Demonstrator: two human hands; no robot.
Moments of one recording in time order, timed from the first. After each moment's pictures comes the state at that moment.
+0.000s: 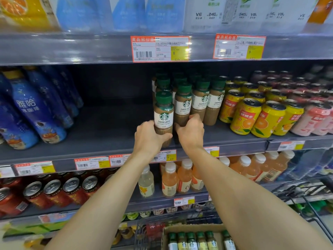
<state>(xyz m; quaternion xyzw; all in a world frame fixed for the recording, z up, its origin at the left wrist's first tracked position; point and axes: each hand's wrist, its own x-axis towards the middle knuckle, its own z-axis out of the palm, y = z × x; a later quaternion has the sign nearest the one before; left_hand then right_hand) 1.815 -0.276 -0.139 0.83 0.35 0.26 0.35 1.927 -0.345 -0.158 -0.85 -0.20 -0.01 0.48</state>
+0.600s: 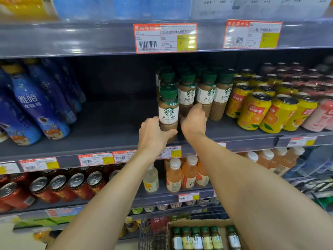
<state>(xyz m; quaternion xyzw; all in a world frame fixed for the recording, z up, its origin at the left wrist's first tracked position) 1.816 -0.275 -0.142 0.84 0.35 0.25 0.34 1.940 -0.326 -0.150 -0.88 -0.20 -0.01 0.44</state>
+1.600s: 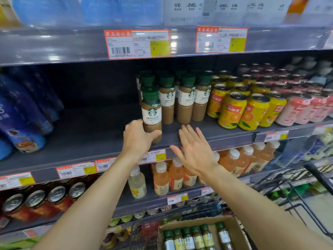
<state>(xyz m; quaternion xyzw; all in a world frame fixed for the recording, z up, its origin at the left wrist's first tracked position) 1.828 -0.265 -0.148 0.84 0.35 0.25 0.34 1.940 -0.416 -0.214 -0.87 -0.46 -0.16 0.07</state>
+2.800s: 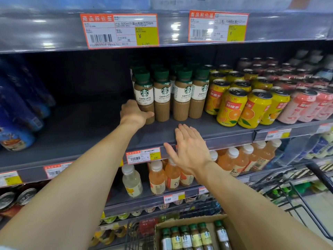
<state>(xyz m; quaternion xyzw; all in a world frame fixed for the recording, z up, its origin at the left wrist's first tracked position) 1.891 -0.224 -0.136 0.81 0.41 0.20 0.36 1.943 -0.412 -0.211 -0.88 -0.44 -0.16 0.07</state>
